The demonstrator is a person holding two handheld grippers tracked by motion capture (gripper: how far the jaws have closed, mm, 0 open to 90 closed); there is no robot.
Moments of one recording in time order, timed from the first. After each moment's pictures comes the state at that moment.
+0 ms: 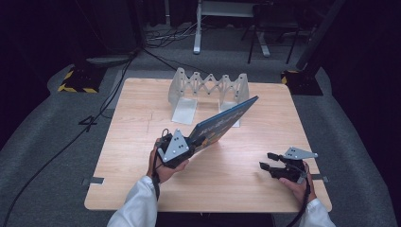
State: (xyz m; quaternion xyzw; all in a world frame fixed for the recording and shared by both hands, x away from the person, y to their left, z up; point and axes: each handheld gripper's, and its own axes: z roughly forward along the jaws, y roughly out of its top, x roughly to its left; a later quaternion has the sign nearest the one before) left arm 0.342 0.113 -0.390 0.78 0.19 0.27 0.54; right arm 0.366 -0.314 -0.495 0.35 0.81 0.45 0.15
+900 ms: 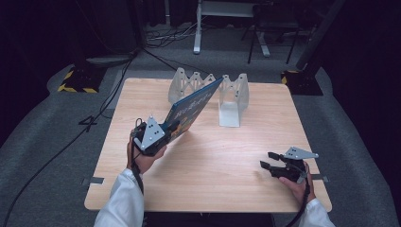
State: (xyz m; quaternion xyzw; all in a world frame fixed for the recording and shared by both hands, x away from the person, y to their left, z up) left arm 0.363 0.163 -0.379 0.75 0.25 0.34 0.51; right arm 0.366 -0.315 -0.495 0.36 0.80 0.45 0.16
